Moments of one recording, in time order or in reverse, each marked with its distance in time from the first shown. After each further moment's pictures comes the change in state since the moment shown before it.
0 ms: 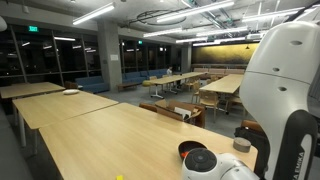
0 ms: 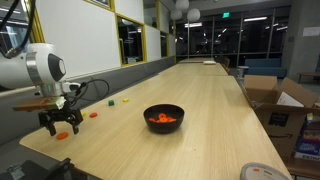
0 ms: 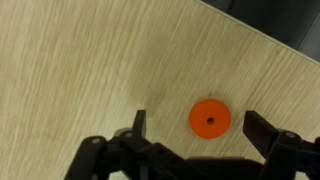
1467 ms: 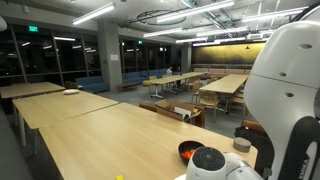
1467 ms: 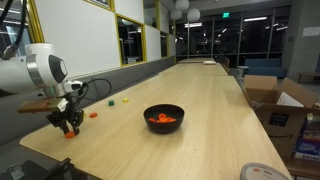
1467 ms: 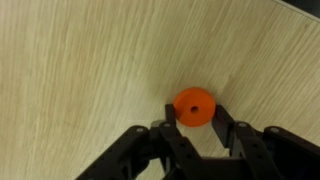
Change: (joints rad) arm 0.217 -0.003 -0.239 -0.037 -0.015 0.125 0.068
